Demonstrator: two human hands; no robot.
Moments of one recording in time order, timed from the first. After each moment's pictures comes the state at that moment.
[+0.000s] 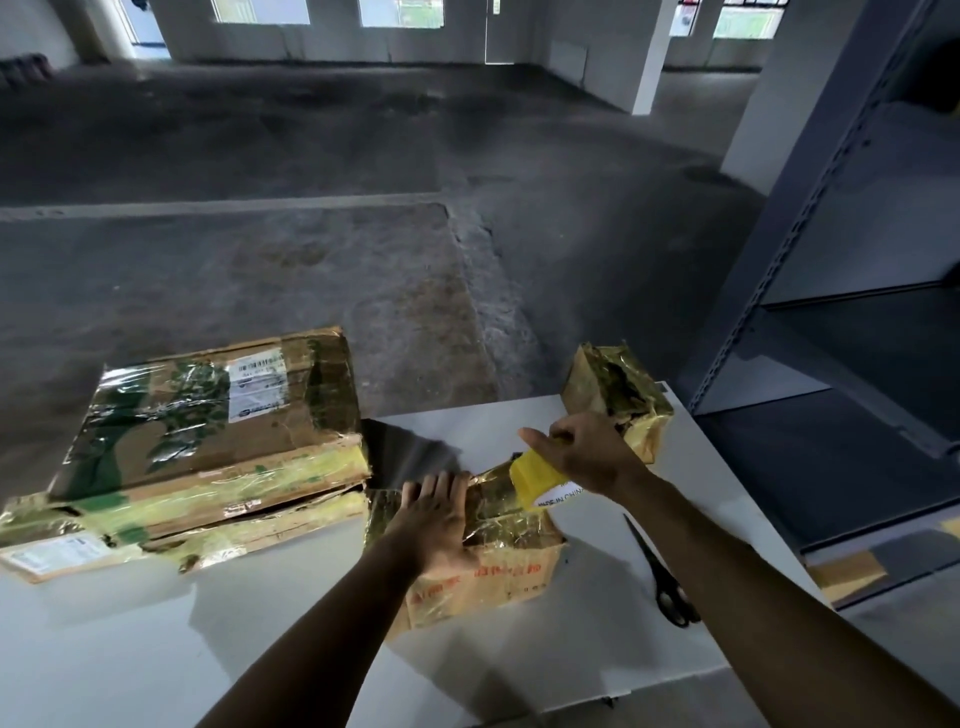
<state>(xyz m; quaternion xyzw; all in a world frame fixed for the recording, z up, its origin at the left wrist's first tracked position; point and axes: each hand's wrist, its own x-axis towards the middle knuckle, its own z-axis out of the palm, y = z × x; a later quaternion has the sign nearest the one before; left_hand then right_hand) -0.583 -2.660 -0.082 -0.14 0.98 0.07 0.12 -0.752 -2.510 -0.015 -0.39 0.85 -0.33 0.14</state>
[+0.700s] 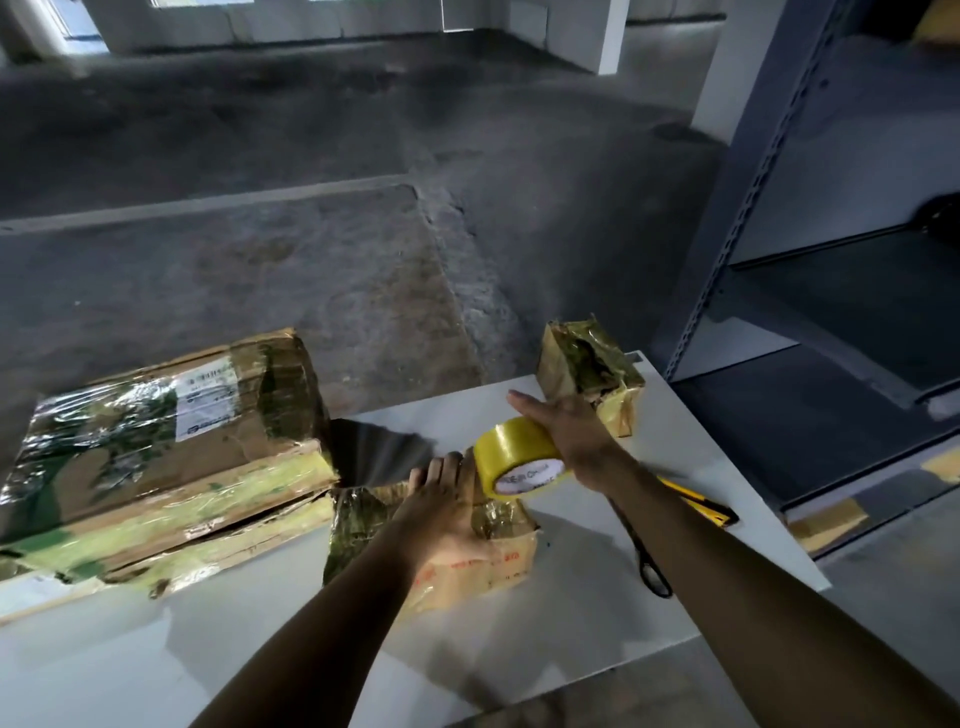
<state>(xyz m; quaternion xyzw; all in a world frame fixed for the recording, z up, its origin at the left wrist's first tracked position) -0.623 -2.638 -0.085 -0.12 0.98 0.03 0.13 -0.759 -2.504 -0.013 -0.14 0.77 -0.56 0.27</state>
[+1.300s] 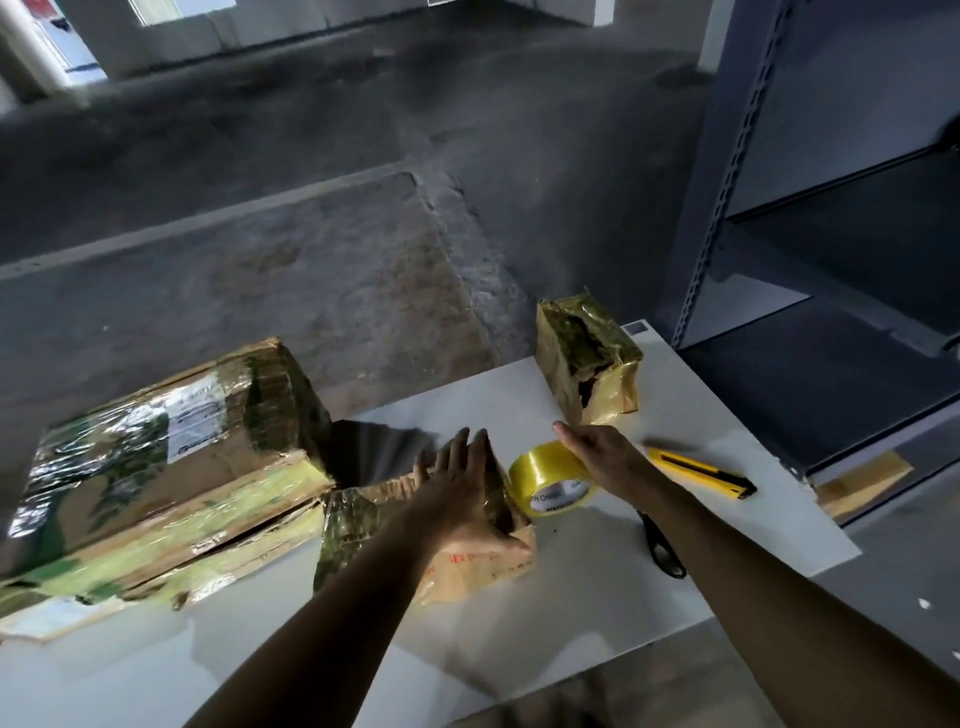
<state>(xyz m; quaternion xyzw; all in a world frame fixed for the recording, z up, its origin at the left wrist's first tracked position) -0.646 -2.615 -0.069 -0.13 0.97 0.07 0.18 -0.788 -2.442 -0.089 -0.25 0.82 -0.45 0.26</state>
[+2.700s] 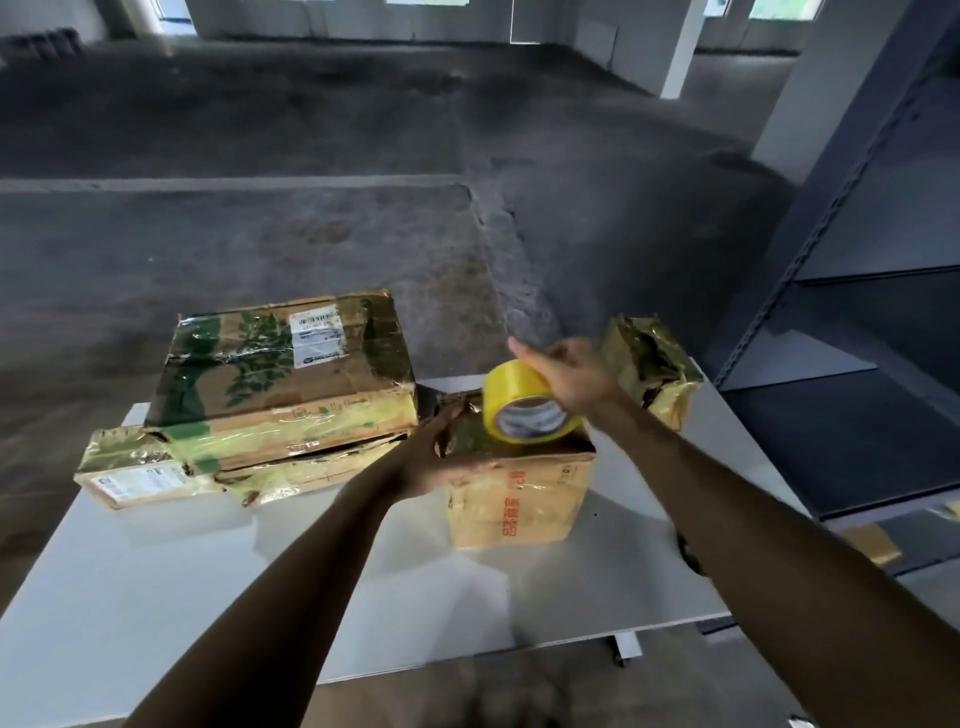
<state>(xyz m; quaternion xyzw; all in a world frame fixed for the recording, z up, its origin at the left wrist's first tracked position) -0.515 -2.703 -0.050 -0.19 0.81 0.55 0.00 -0.687 -2.565 0.032 -0.33 0.79 -0.49 0.19</state>
